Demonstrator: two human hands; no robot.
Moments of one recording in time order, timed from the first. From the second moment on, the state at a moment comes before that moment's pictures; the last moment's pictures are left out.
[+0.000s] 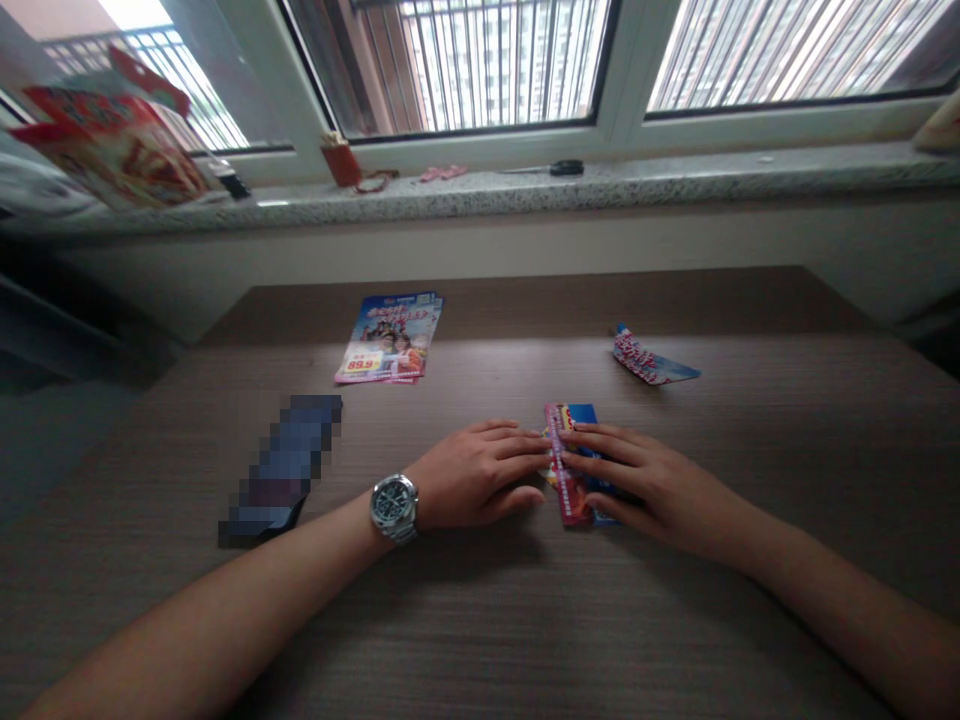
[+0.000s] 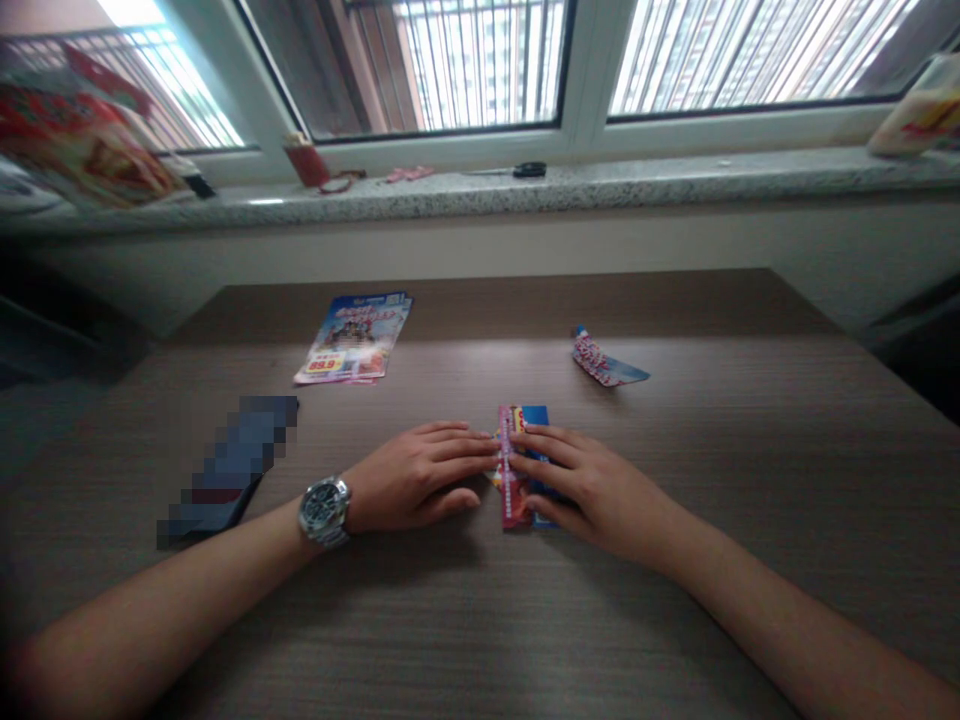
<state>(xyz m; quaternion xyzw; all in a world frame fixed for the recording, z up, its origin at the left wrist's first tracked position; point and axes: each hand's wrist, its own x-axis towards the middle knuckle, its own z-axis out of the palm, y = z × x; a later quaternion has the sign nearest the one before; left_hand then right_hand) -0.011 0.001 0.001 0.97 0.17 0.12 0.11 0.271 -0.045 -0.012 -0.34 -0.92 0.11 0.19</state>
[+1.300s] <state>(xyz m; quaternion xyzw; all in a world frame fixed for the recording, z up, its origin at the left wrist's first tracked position) -0.007 -0.006 0.002 0.98 0.15 0.10 0.06 0.273 -0.046 -0.014 -0.35 -0.90 0.17 0.21</state>
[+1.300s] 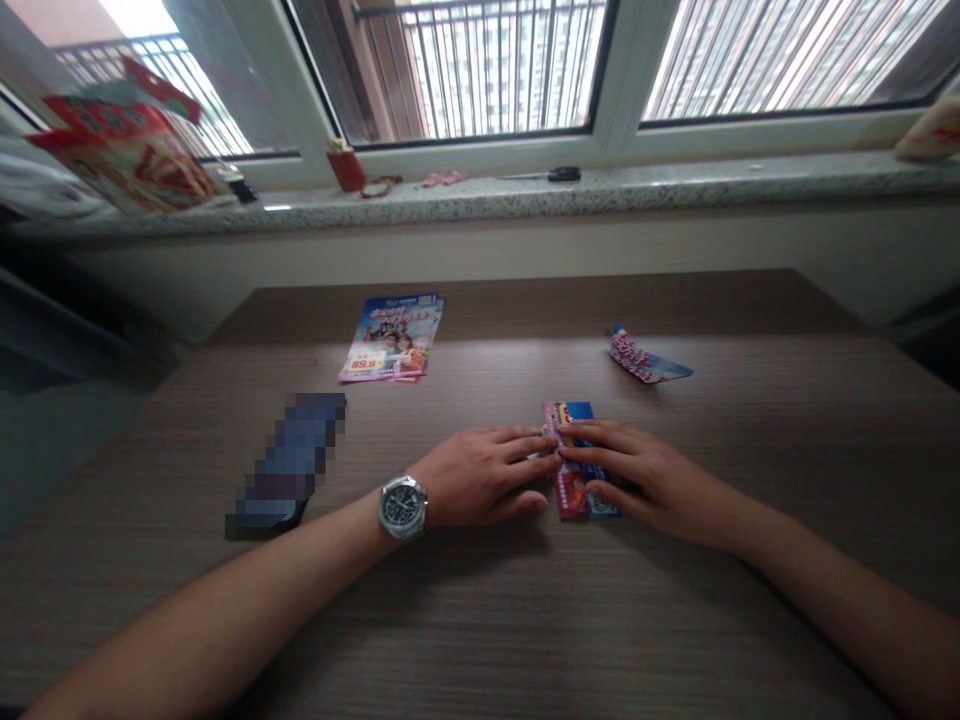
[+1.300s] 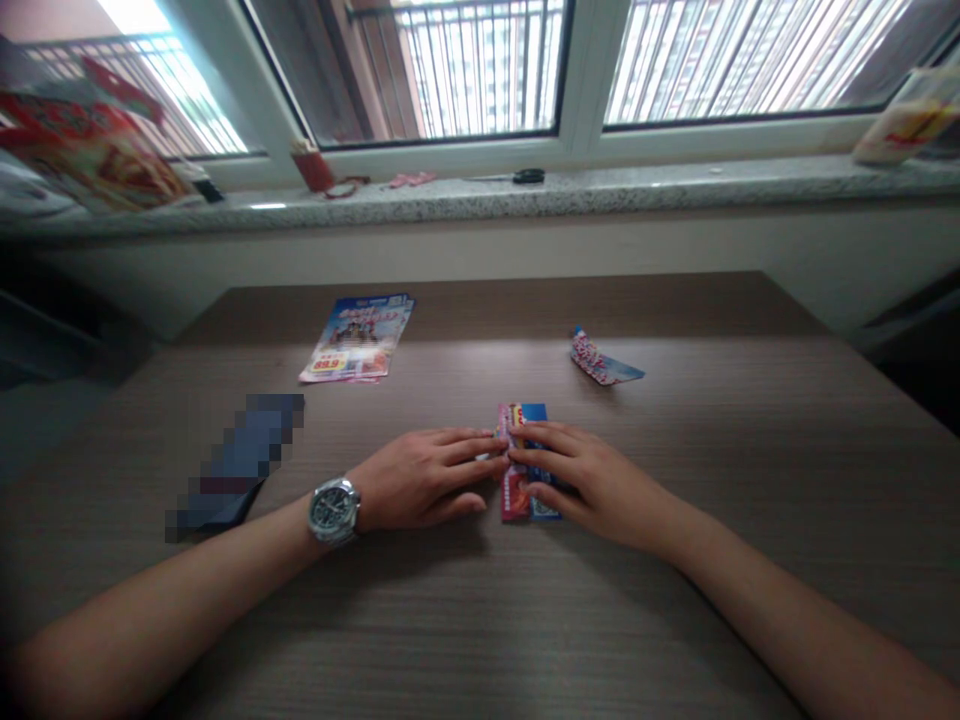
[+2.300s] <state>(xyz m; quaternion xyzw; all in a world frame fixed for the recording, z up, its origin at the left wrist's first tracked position) -0.006 -0.009 -0.004 0.98 0.17 0.11 0.07 0.270 -0.045 -0.011 -0.35 -0.88 0.21 0.24</state>
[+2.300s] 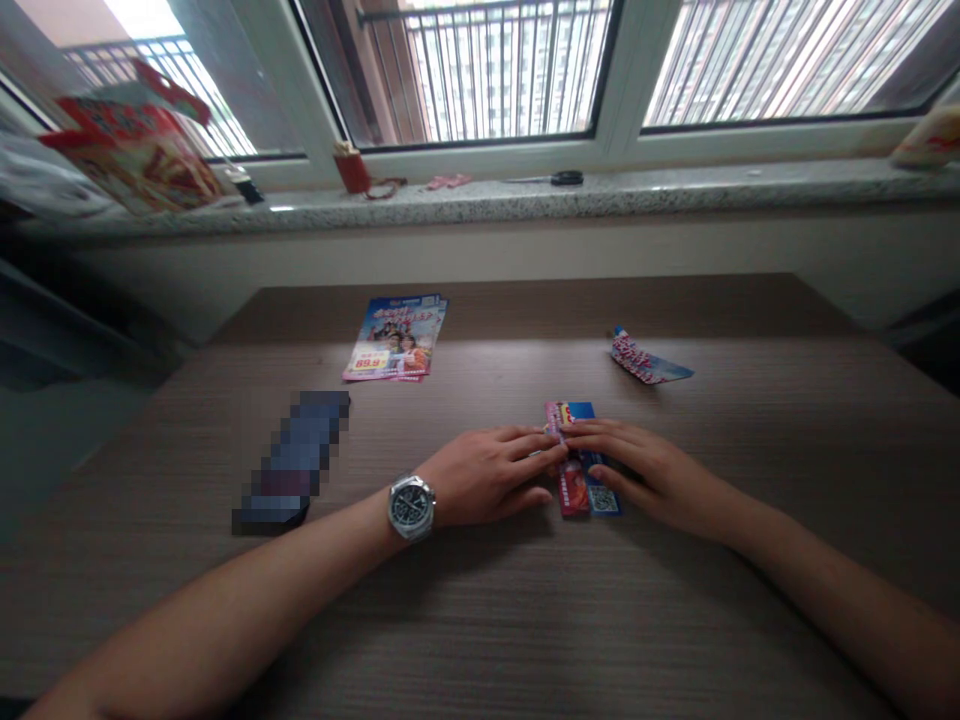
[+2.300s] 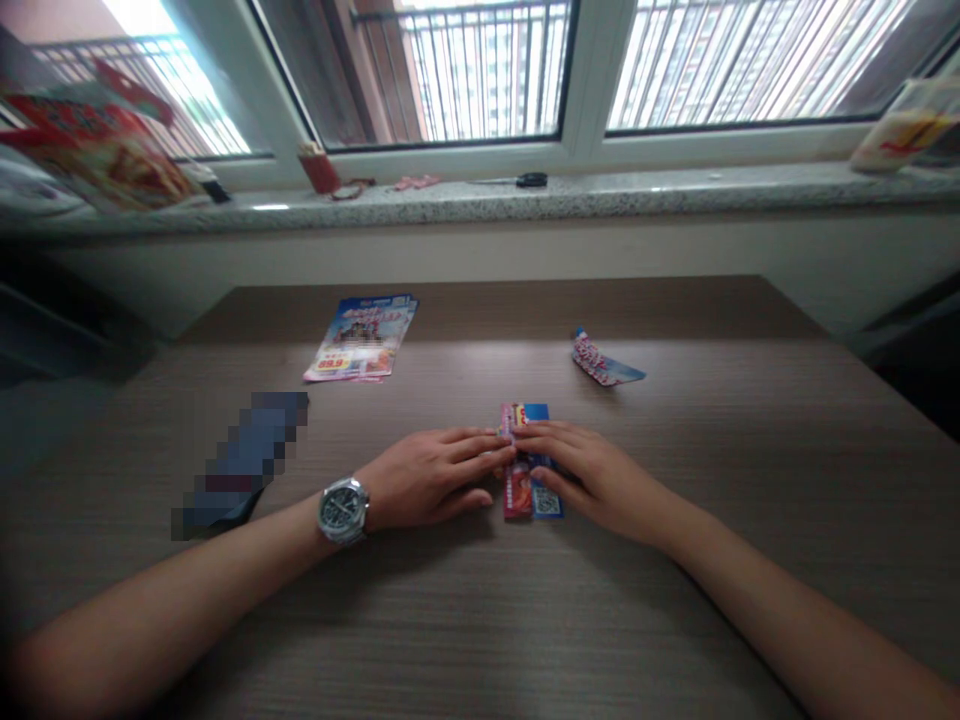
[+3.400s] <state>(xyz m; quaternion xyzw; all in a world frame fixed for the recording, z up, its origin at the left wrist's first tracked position) -0.005 -0.015 -0.001 0.98 0.19 0.08 0.05 0.253 -0.024 -0.015 -0.44 -0.83 0.16 0.30</state>
